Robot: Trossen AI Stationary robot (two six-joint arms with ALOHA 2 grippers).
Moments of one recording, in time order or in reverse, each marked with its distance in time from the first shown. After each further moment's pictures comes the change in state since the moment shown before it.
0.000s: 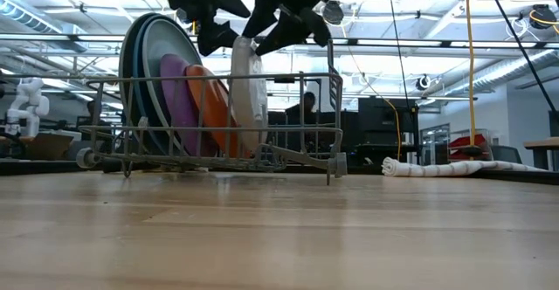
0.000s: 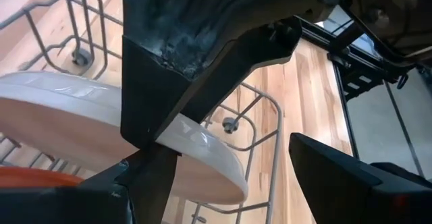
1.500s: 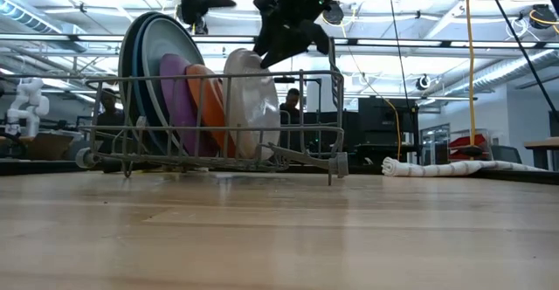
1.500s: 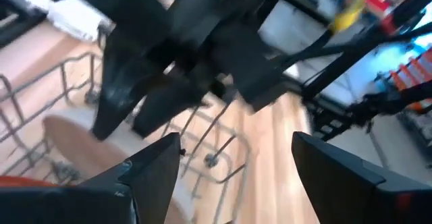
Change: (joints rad) left arm 0.002 -0.172 0.003 0.006 -0.029 -0.119; right arm -0.031 0.037 -0.001 -0.100 0.035 0.127
